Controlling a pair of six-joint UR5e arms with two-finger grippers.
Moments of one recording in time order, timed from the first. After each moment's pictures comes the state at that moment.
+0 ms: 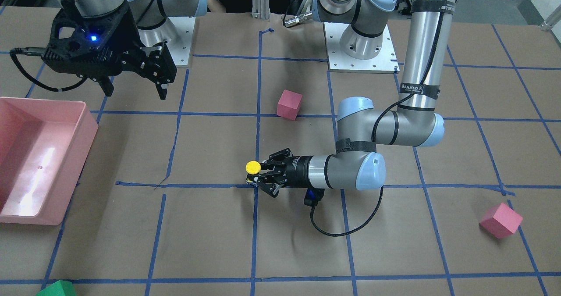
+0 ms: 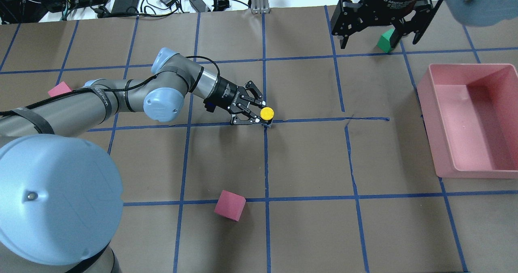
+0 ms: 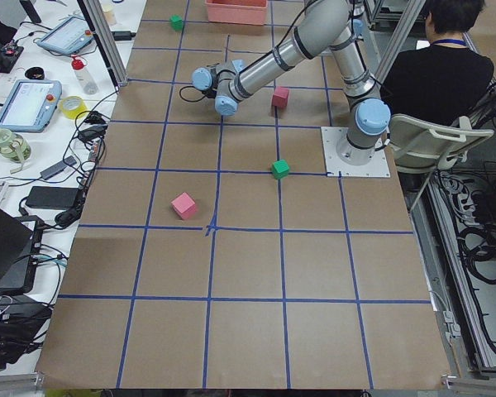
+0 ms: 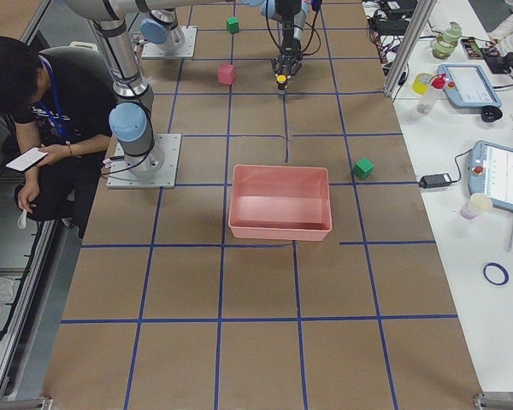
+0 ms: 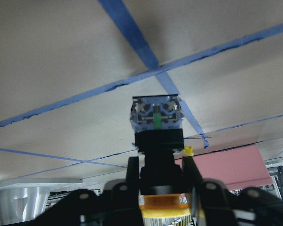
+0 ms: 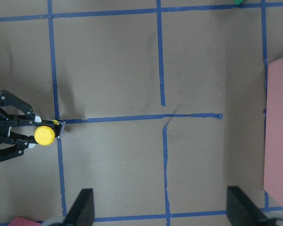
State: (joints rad) left arm -1.62 -2.16 -1.75 -1.13 0.63 -1.01; right arm 1.65 -1.51 1.43 -1.58 -1.59 0.12
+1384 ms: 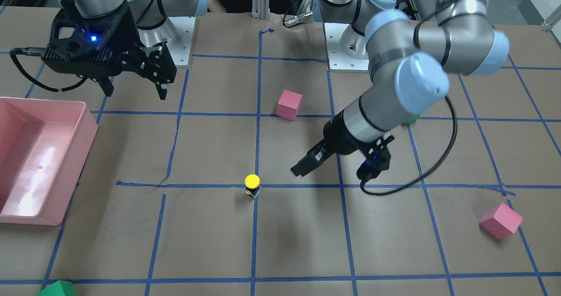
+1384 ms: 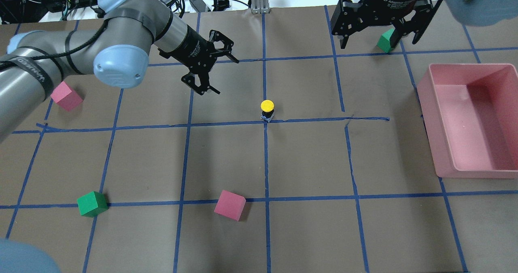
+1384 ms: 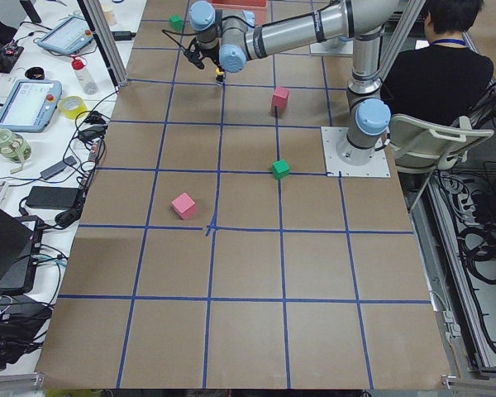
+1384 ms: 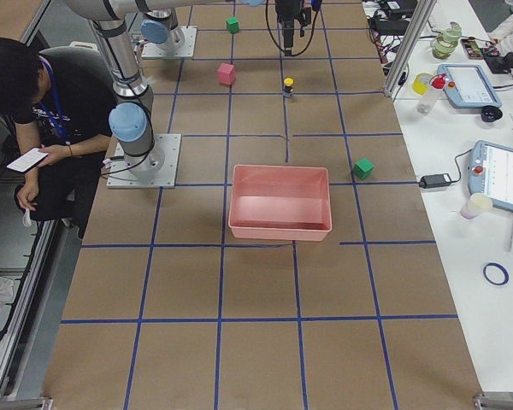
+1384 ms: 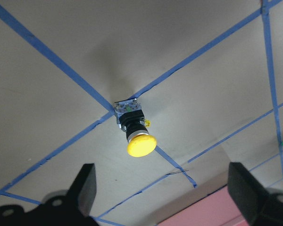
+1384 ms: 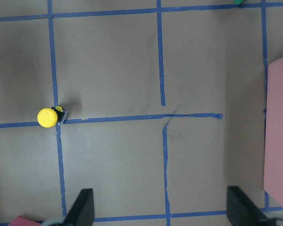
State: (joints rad) left arm -1.61 -1.80 -1.61 -1.32 1.23 -0.74; right arm 1.65 -1.51 1.43 -1.58 -1.59 0.12
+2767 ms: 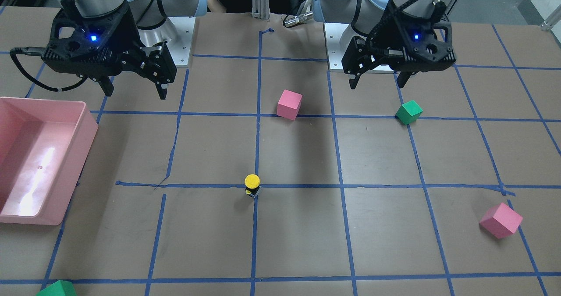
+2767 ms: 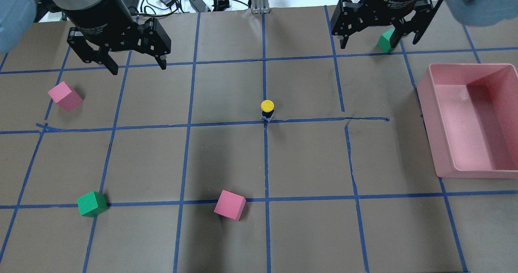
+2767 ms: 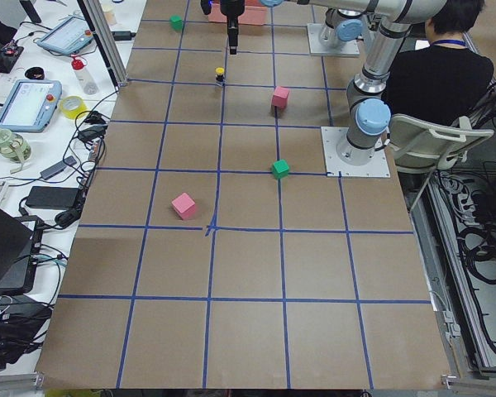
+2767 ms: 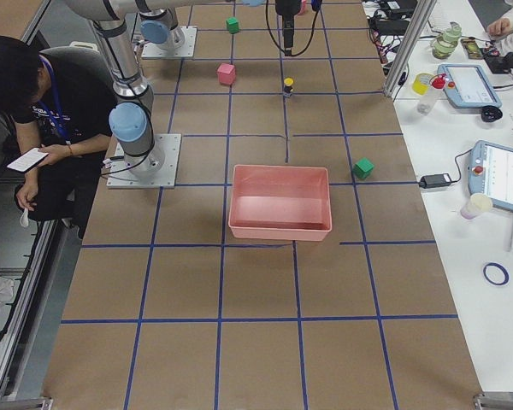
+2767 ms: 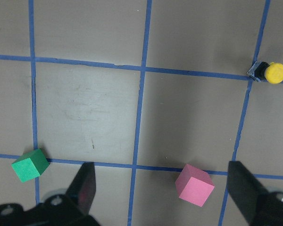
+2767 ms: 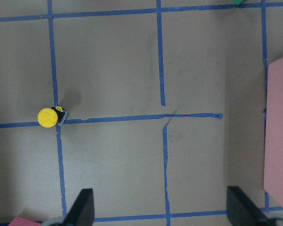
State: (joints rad) left arm -1.61 -1.58 -1.47 -1.65 1.57 -0.10; right arm 1.65 -1.51 1.43 -1.58 -1.59 0.12
